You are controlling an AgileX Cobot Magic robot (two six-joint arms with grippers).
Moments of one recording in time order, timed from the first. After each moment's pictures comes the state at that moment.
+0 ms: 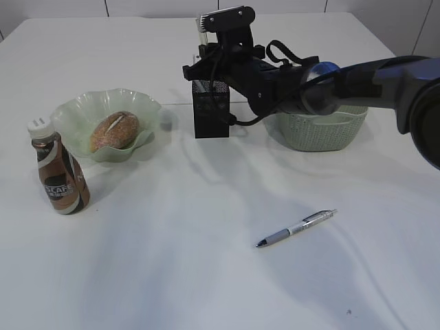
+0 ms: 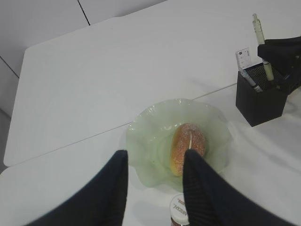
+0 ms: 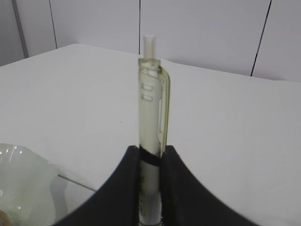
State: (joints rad) left arm -0.36 1.13 -1.10 0.47 0.53 -0.31; right arm 0.39 2.41 -1.87 0.12 -0.35 -0.18
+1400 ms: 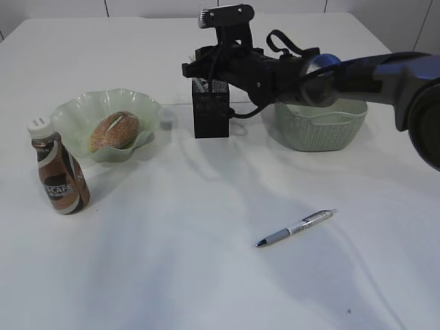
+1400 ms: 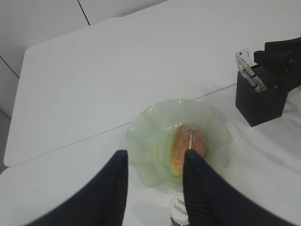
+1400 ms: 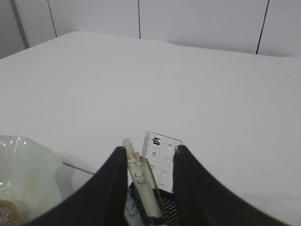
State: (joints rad) left arm -0.36 1.13 -1.10 0.47 0.53 -0.31; right arm 0.38 2.42 -1.93 0.12 -0.21 -0.12
